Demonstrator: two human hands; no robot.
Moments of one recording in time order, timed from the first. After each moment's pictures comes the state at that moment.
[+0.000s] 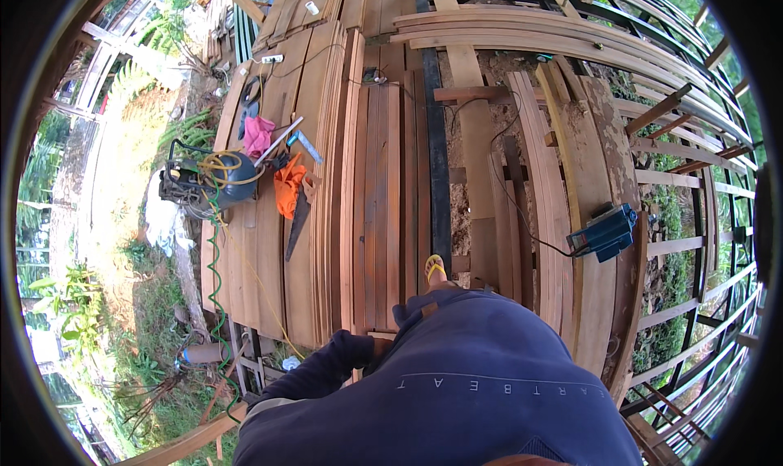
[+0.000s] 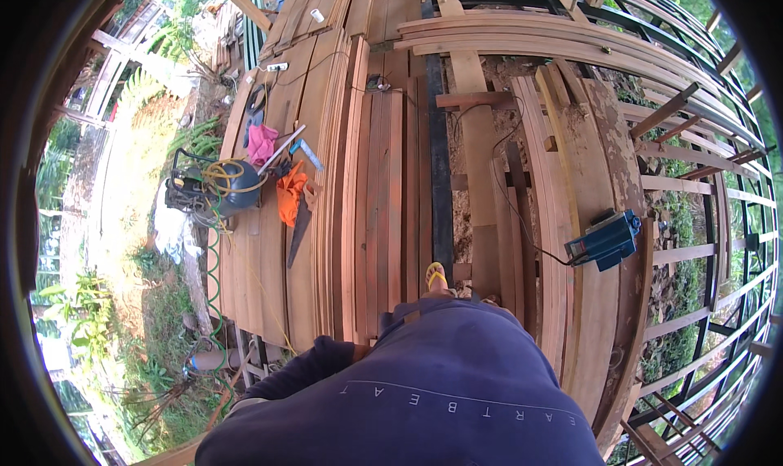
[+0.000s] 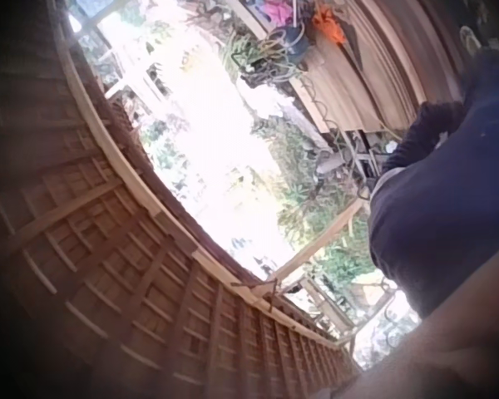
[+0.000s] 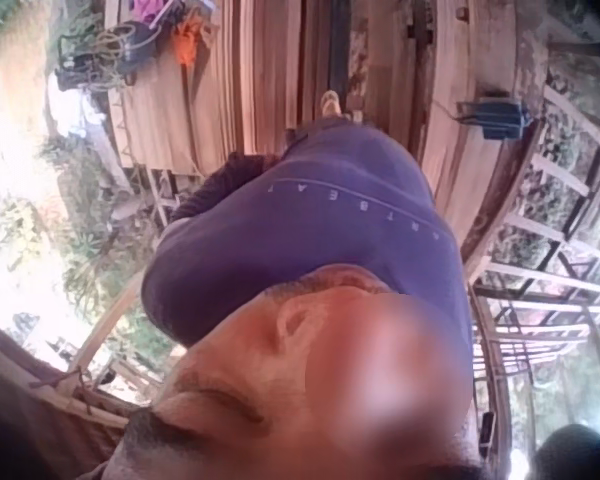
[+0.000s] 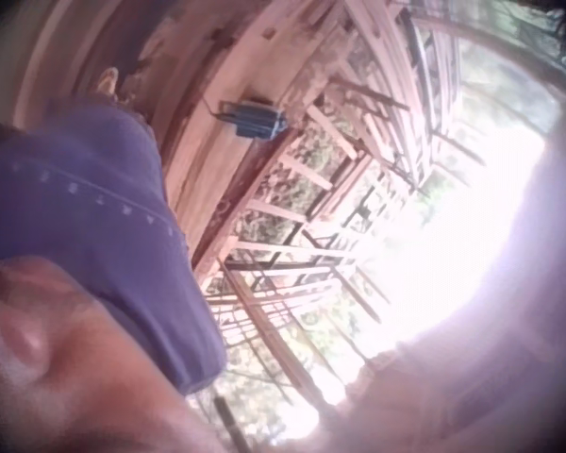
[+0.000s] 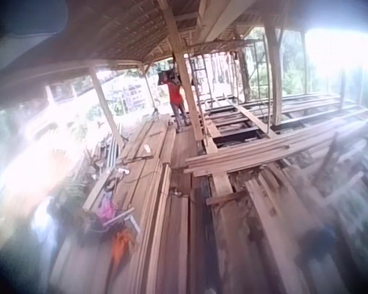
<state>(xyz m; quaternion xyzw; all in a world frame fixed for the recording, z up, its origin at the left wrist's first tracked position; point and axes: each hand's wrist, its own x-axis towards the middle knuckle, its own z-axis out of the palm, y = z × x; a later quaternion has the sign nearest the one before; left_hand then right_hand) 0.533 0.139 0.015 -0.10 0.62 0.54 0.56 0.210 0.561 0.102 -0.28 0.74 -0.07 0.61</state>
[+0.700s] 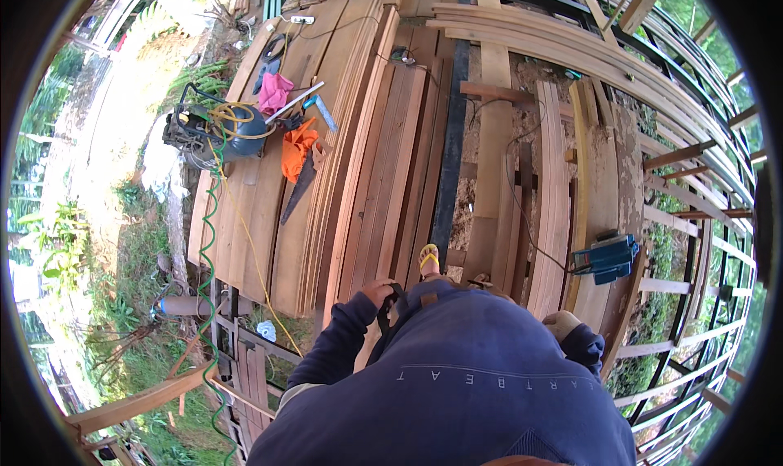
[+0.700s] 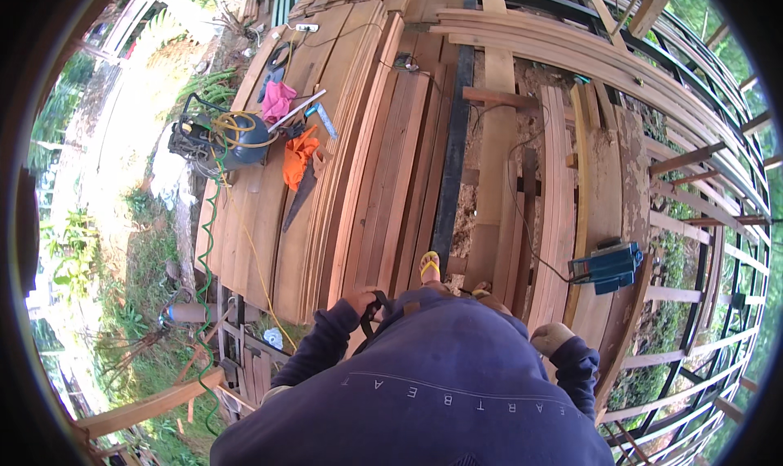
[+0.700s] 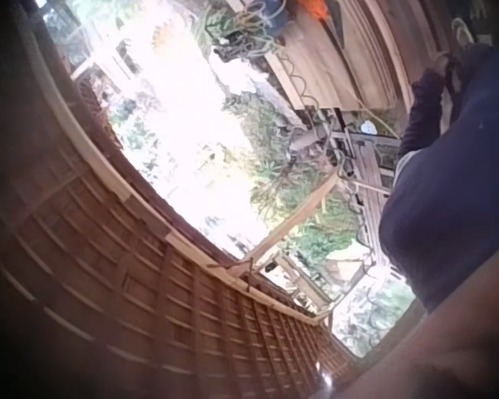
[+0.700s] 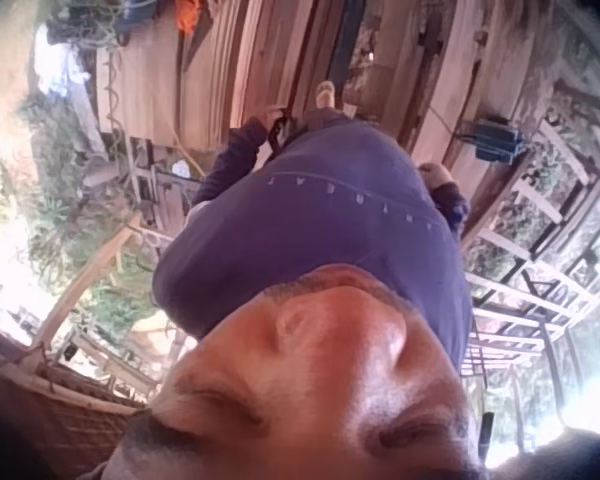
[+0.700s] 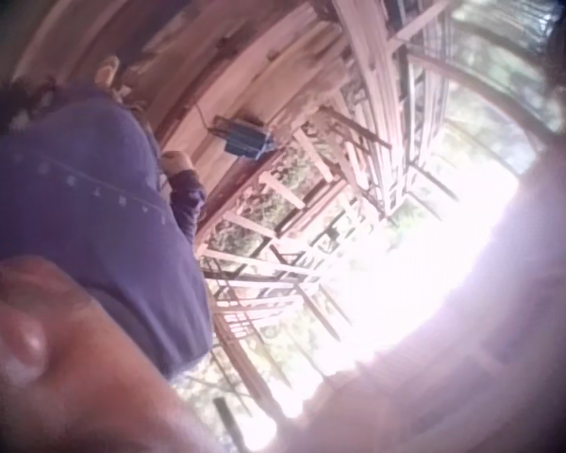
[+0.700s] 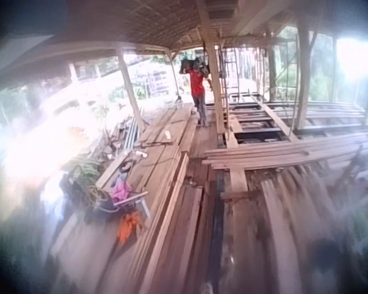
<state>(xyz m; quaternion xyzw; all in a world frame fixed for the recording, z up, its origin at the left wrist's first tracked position) 0.493 0.134 0.013 -0.22 0.77 0.60 -0.04 0.121 0.517 0.107 -0.27 0.76 -0.11 0.58</state>
